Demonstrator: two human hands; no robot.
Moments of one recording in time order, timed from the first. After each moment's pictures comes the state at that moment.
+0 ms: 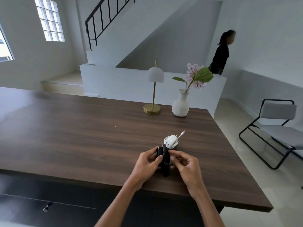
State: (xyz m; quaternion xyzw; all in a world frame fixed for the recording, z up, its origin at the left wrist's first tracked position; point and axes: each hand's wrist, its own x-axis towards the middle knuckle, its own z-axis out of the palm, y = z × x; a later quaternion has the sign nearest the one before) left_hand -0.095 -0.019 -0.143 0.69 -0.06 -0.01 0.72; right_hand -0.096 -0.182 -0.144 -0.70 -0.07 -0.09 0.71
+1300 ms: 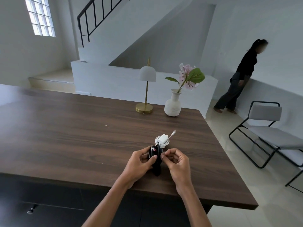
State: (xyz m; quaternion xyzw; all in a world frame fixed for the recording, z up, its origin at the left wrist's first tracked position) left_hand -0.093 -0.023 -0.142 0.69 -0.08 -0.03 0.72; right_hand -0.092 -0.180 -0.145 -0.69 -0.01 -0.13 0.71
